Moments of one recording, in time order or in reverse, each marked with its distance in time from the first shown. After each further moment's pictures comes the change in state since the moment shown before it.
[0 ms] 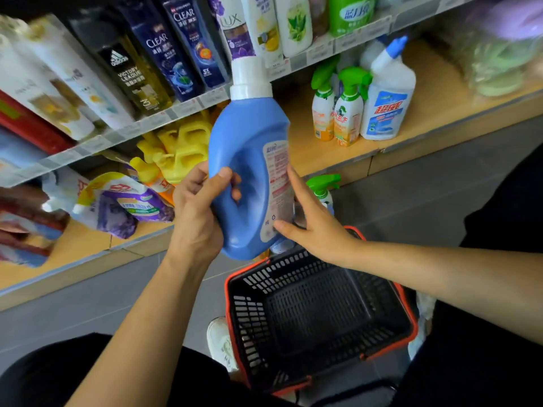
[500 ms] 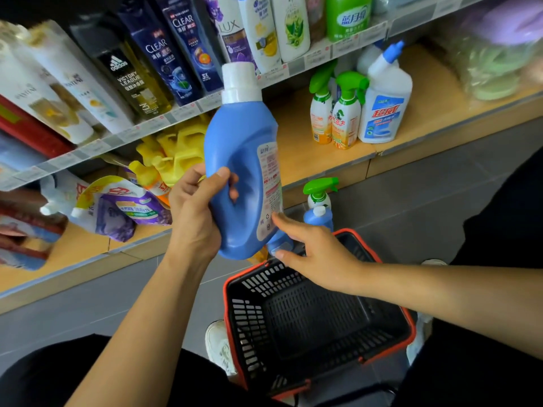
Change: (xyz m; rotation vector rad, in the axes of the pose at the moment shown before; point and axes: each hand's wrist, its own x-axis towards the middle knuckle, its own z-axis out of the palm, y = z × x) left_hand 0.007 -0.001 -0.001 0.003 0.055 0.019; right_hand -0.032 -0.019 0.007 -0.153 -0.068 0.059
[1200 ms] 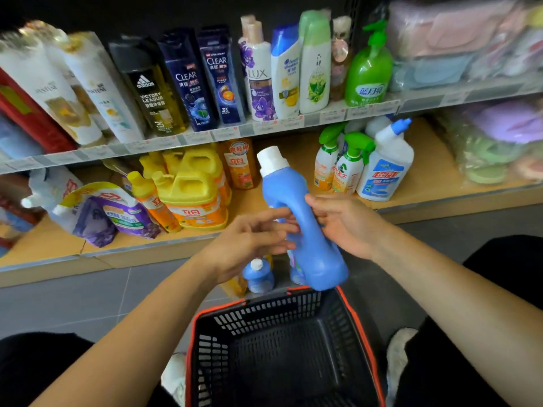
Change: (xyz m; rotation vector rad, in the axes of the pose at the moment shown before) left_hand 0.027 -0.039 0.033 0.089 -0.418 -0.404; right_hand 0.089 -0.021 -0.115 0.837 -0.104 0.366
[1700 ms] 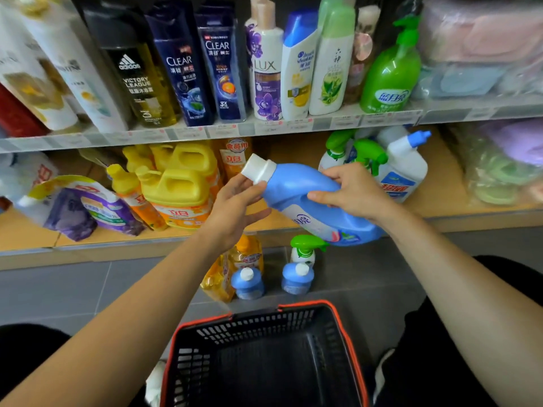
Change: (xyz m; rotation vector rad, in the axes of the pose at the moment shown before) left_hand 0.098 -0.002 -0.049 -0.163 0.377 0.071; right_hand 0.082 -0.049 -0.062 -1.234 0.205 -0.384
